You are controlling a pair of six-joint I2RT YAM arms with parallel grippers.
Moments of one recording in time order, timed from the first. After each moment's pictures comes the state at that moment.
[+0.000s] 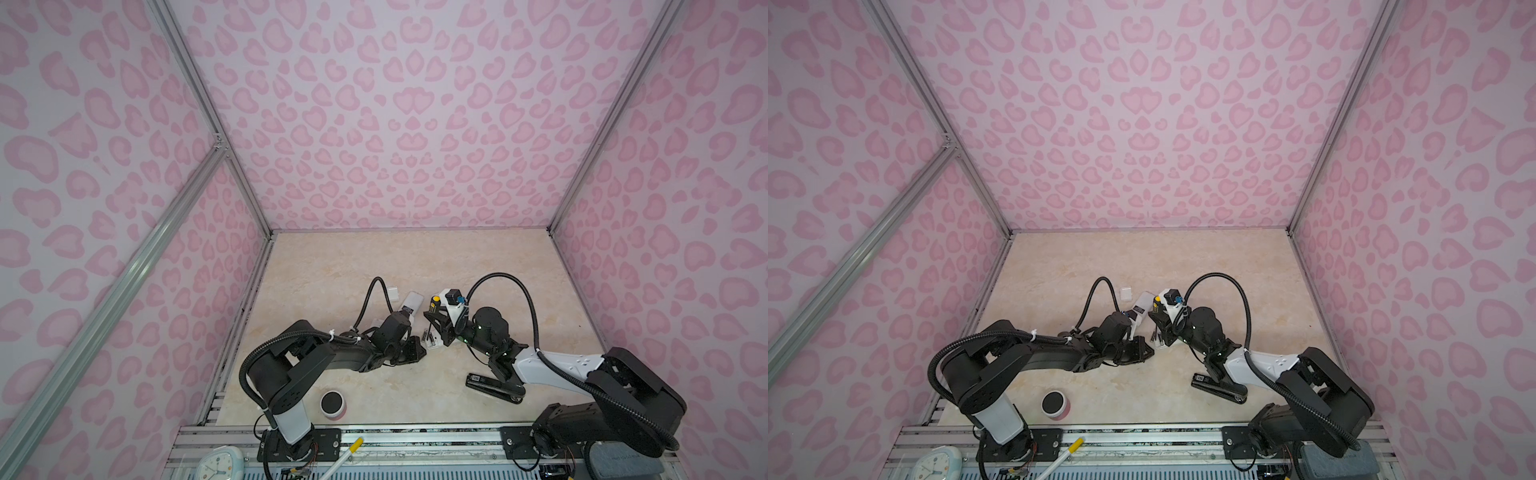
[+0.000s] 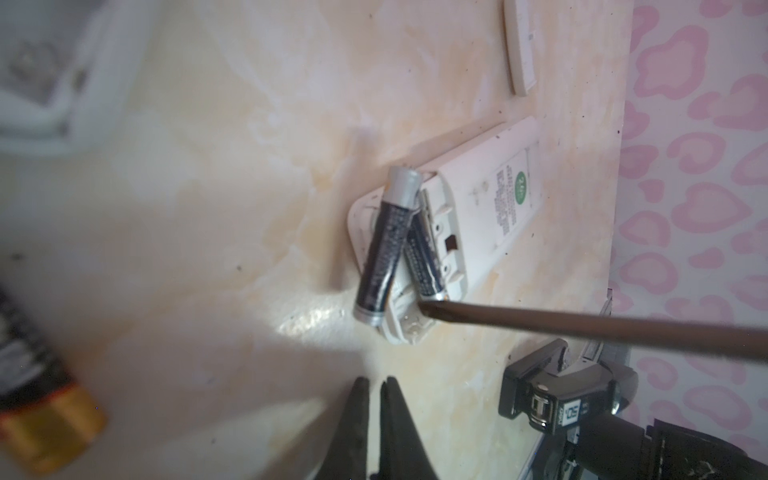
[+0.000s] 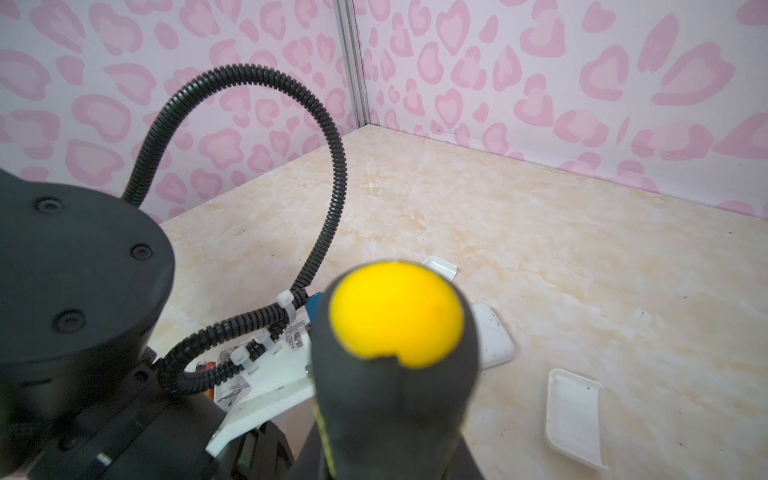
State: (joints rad) left arm -0.83 1.72 0.67 0.24 0.30 -0.91; right arm 0.67 1.40 0.44 0.72 -0.19 0.11
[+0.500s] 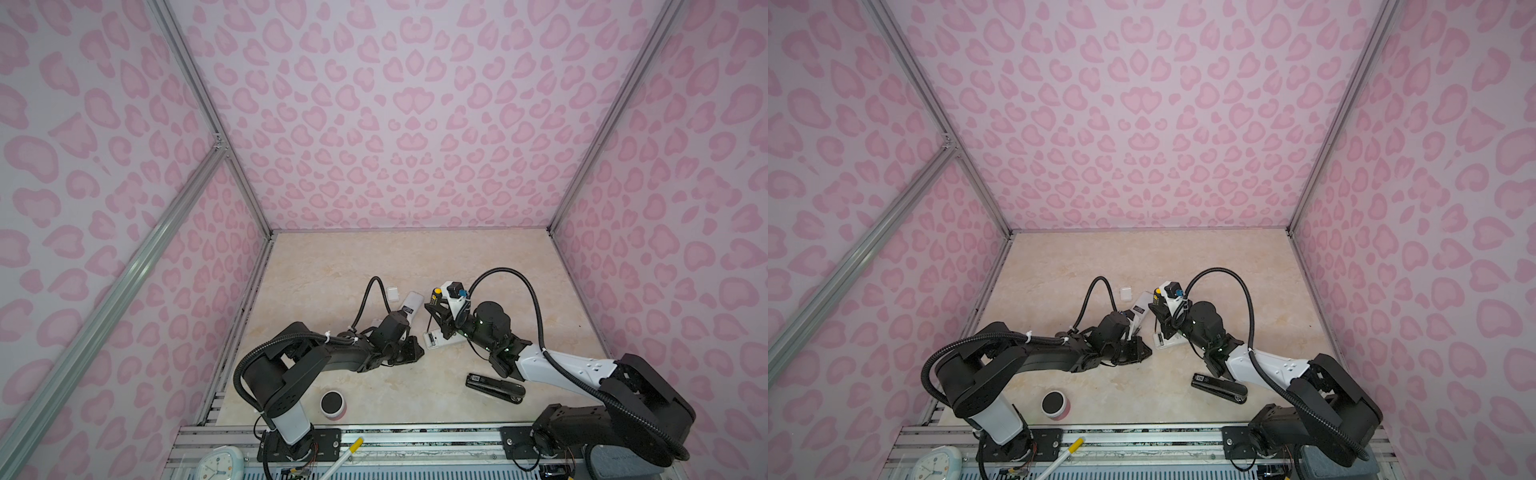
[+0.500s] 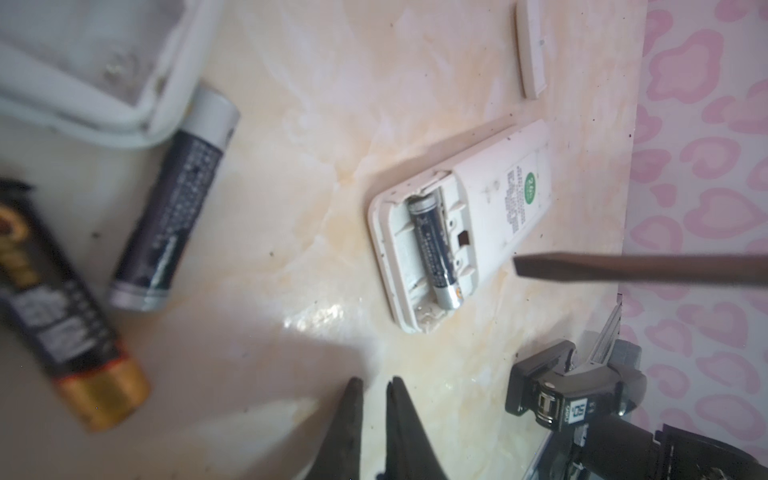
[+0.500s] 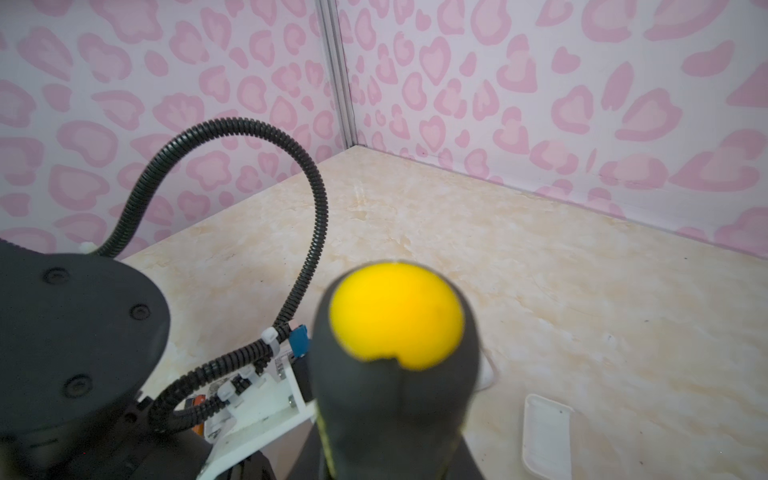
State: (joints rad) left arm -0.83 1.70 0.67 0.19 0.29 -0.90; right arm 0.67 1.33 0.49 0.62 -0.12 0.09
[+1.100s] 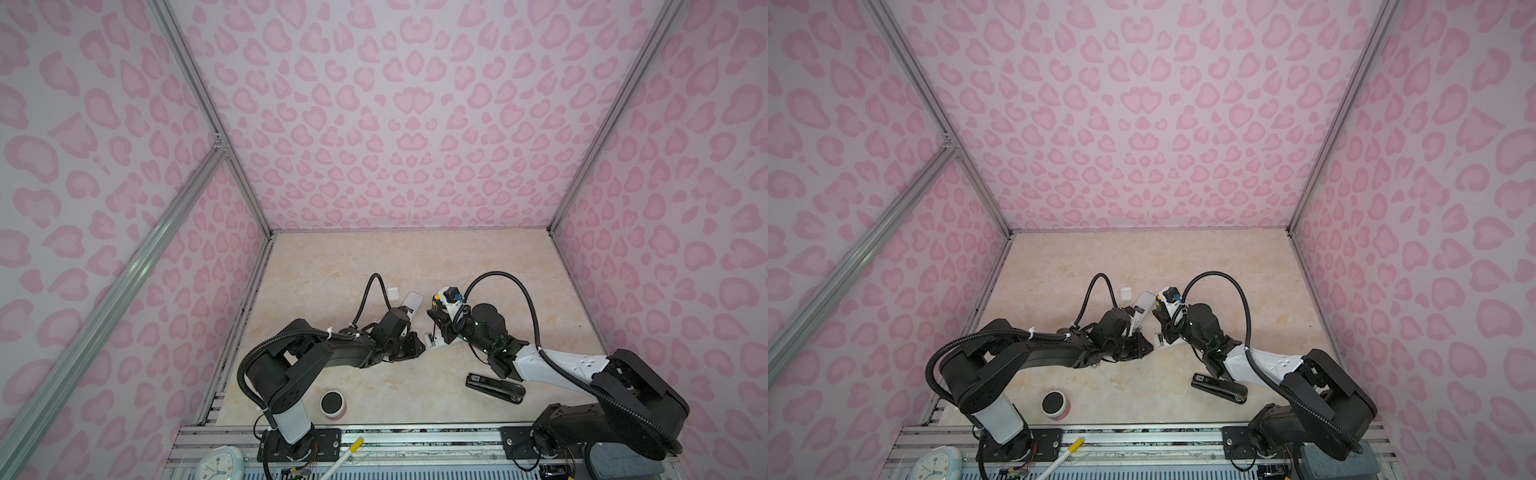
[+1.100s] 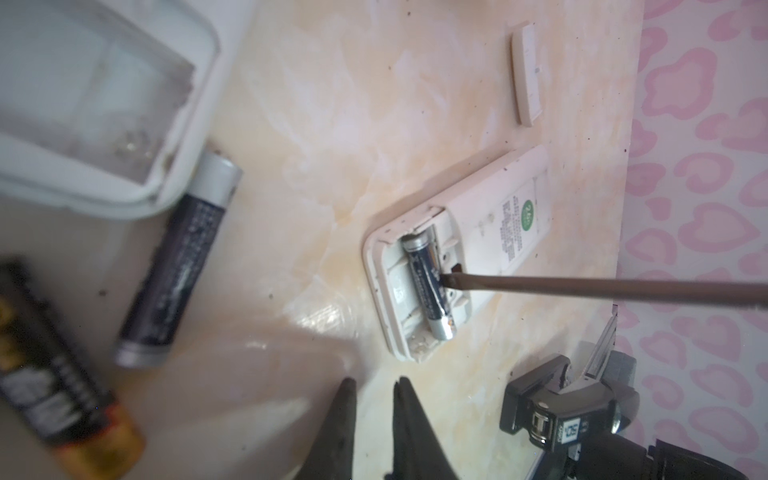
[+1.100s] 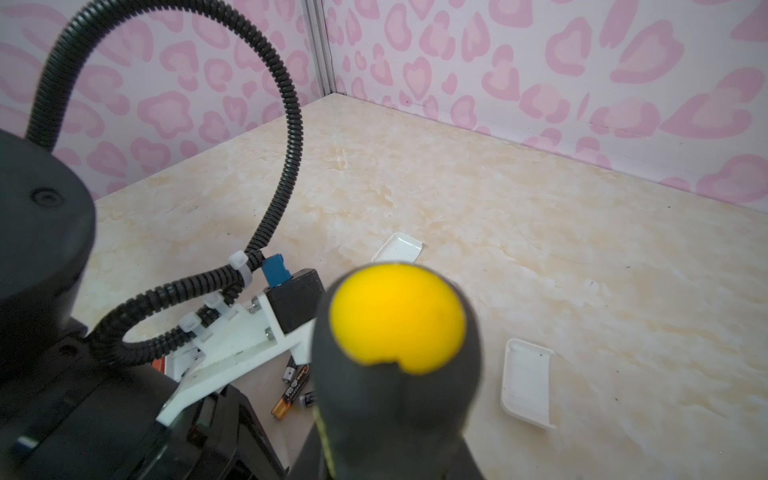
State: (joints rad) left arm -0.81 1.73 0.71 0.19 0.30 -0.90; right arm 0.67 1.38 0.47 0.58 -0.09 0.06
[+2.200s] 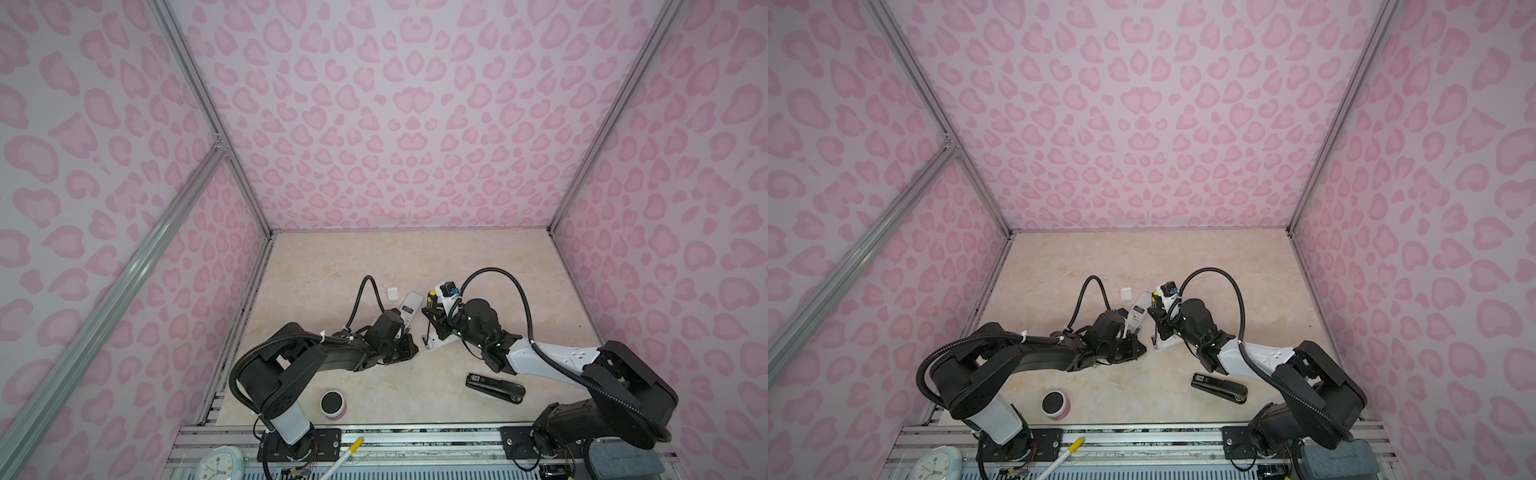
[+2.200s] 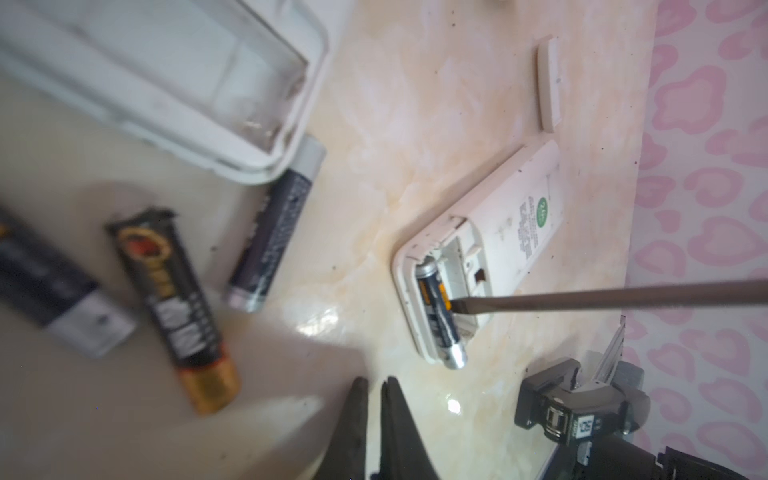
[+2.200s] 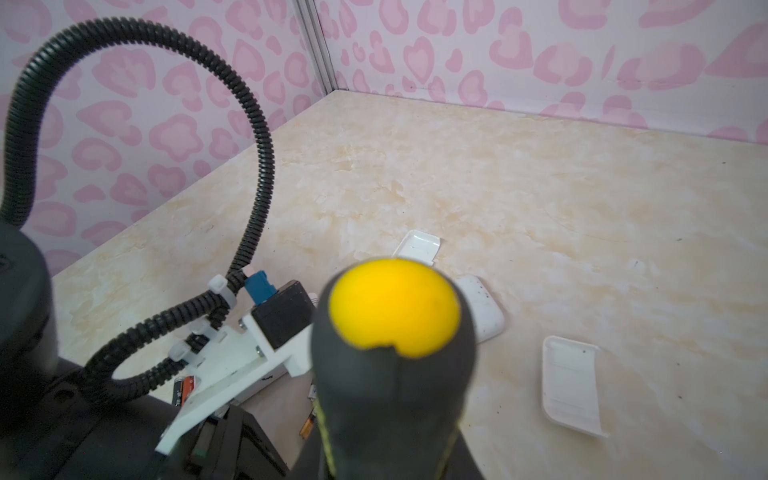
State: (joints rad) left arm -0.78 1.65 0.63 0.18 0.26 -0.91; right arm 0.69 1.44 0.56 0.54 -0.11 0.21
